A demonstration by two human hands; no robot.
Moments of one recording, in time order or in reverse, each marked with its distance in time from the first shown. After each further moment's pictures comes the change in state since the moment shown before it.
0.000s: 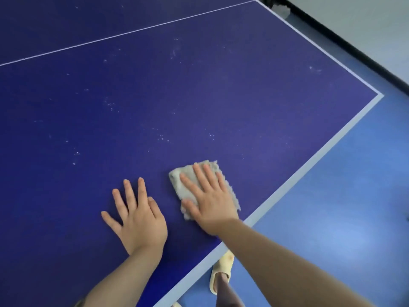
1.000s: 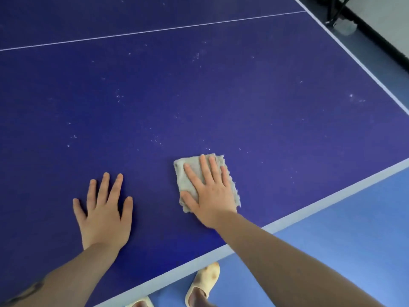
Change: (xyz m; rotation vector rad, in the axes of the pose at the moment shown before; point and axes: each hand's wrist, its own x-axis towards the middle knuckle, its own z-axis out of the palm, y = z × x) left_hand 0.002 0.011 0.003 0.107 0.065 -0.088; right_hand 0.047 0.082 -0.028 -0.099 -0.109 -0.169
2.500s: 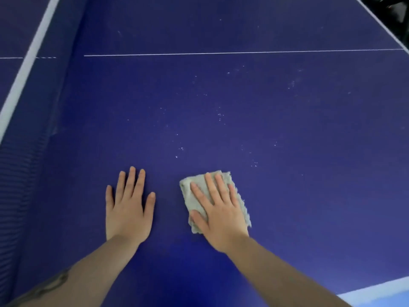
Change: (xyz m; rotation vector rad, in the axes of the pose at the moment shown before) left_hand 0.076 -0.161 -0.043 -0.007 0.003 -0.039; right_hand 0.068 -0.187 0.007 -0.011 0.001 -0.245
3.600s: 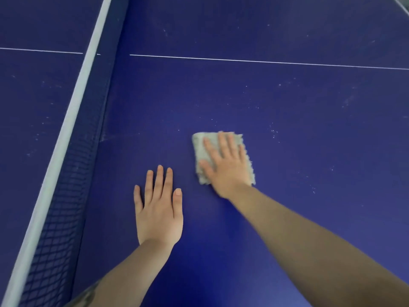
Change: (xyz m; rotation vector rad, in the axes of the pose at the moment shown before) left_hand 0.051 -0.053 -0.011 -0.112 0.056 -0.044; right_hand 0.188 -0.073 -0.025 -0.128 -0.116 0.117
